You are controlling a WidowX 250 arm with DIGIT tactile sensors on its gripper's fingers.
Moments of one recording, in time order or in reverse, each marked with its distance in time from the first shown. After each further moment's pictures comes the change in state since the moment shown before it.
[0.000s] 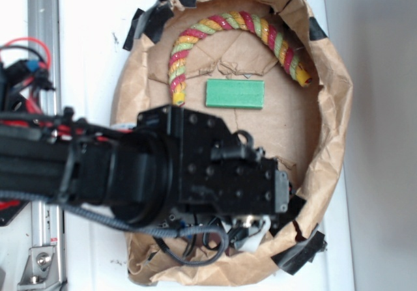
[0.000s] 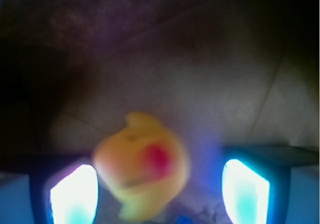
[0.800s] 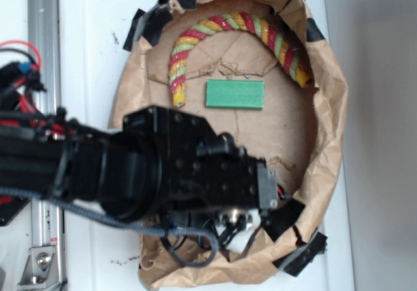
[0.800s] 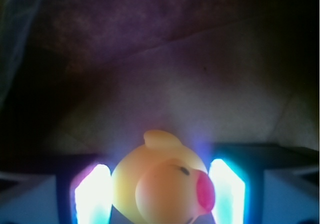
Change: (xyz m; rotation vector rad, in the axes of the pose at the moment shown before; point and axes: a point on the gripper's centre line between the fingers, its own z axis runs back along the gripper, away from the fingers) arm 0.004 0.012 -0.007 0.061 -0.117 -0.059
